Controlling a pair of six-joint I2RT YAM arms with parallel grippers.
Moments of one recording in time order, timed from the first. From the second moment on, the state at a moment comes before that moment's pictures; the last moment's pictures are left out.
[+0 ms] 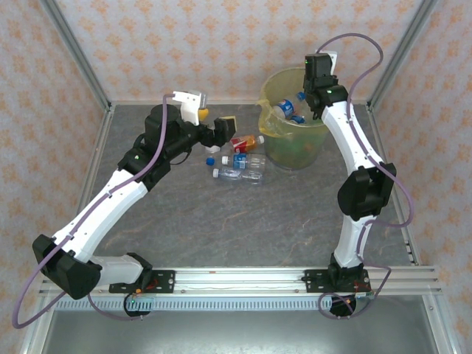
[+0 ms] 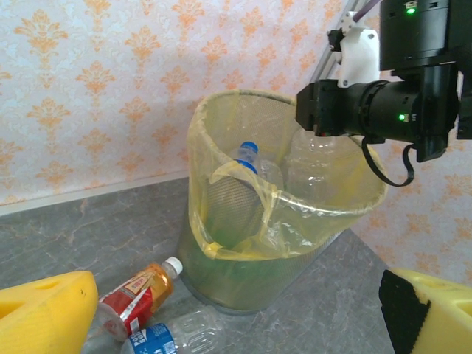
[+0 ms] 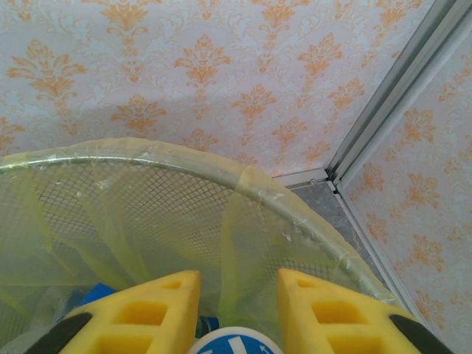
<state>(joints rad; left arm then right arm) -0.48 1.27 1.30 -0.23 0.13 -0.30 0.23 1.94 2.01 -0.63 0.56 0.14</state>
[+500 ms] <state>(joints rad) -0.43 1.32 1.30 -0.23 0.08 -0.35 0.23 1.95 2.04 -0.70 0.47 0.18</state>
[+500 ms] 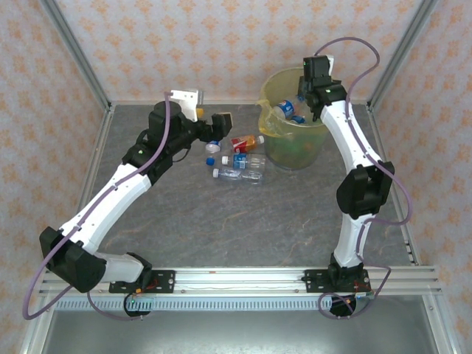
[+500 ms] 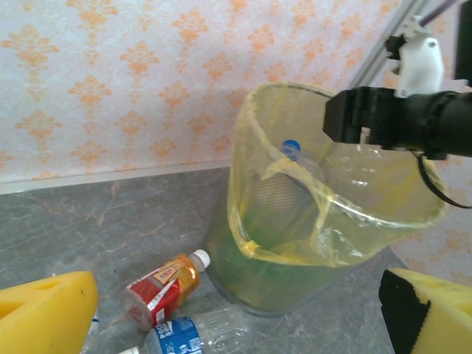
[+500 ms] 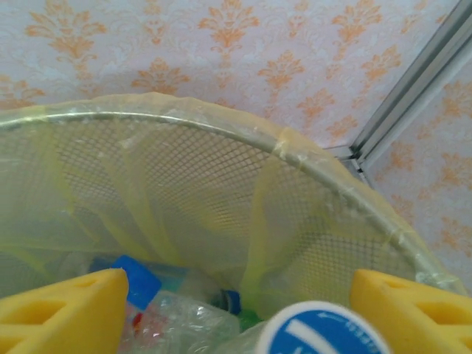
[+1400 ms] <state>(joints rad) -0.31 1.75 1.17 -0.20 0.03 -0.54 0.18 1.59 1.91 -0.68 0.02 0.46</state>
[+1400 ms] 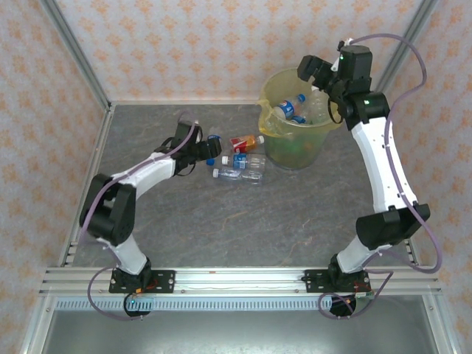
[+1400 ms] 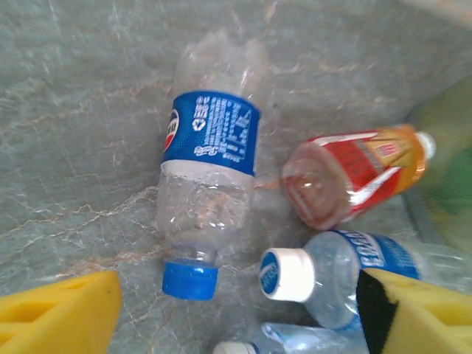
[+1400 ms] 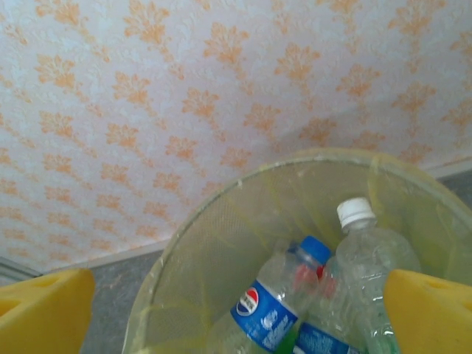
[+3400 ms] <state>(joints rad) -0.44 1.34 1.29 -0.18 0.27 -0.30 0.52 1.65 1.91 -0.57 -0.40 0.71</state>
